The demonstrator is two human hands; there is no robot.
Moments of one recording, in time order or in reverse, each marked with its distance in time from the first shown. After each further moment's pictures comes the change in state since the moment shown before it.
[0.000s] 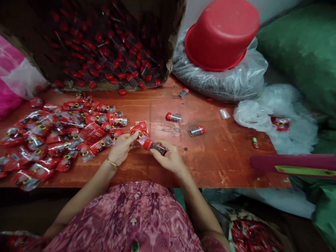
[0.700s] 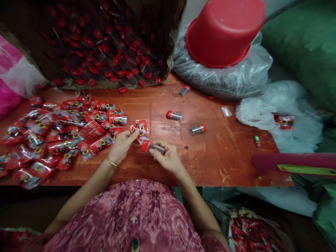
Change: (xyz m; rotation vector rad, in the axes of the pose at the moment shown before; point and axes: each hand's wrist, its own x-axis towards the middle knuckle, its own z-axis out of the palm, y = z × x) left_hand 0.001 -0.001 0.000 0.195 -0.028 0.258; right_hand -0.001 -0.017 0.003 0.203 -0.060 0.192
